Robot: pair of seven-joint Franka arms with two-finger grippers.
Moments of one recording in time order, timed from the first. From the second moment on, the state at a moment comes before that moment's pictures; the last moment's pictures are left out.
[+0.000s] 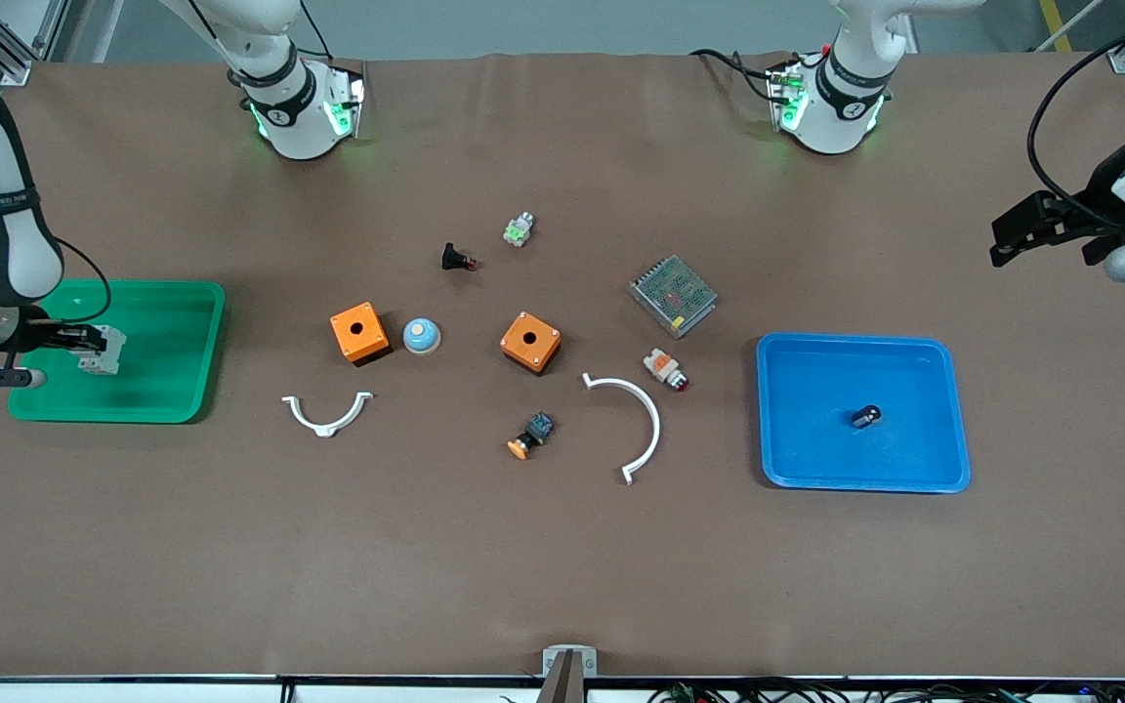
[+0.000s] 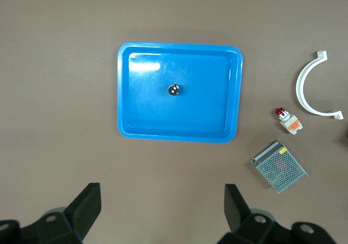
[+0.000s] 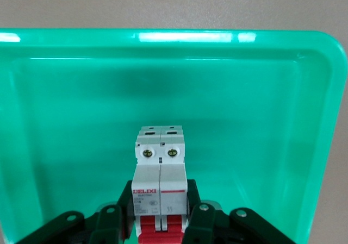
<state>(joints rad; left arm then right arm) -0.03 0.02 -0.06 -1.50 0.01 1.52 -0.08 -0.39 0.39 -0.10 -2.04 -0.06 2.30 -0.42</state>
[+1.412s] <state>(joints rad) 0.02 -0.05 -0.15 -1.57 0.01 1.53 -0.09 -0.08 0.03 -0.05 -1.92 -0.06 1.86 -0.05</state>
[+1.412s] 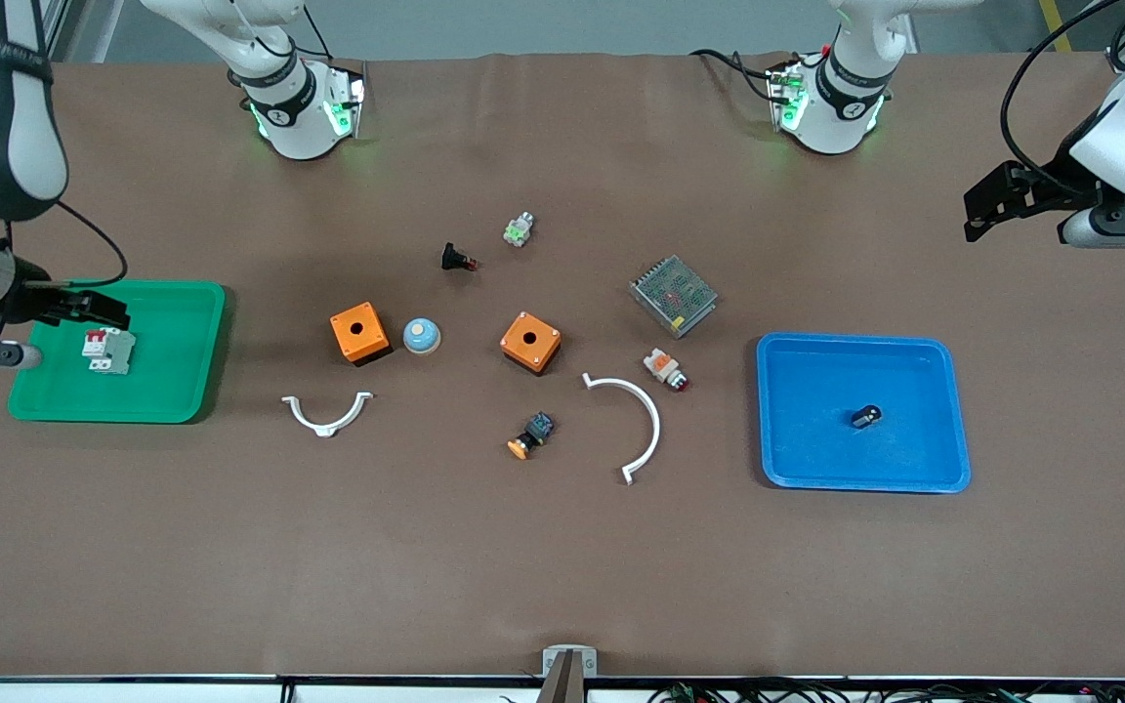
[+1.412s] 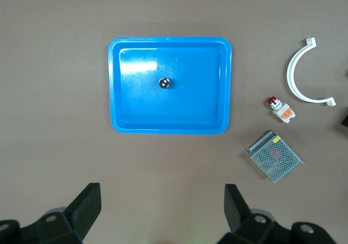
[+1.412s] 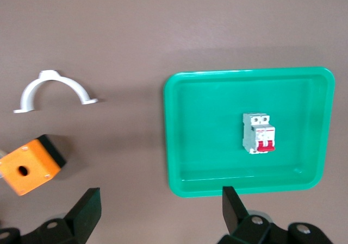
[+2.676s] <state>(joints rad) 0.02 -0.05 -0.16 -1.58 0.01 1.54 -0.08 -0.04 -0.08 -0.05 -1.62 -0.04 1.56 -0.04</state>
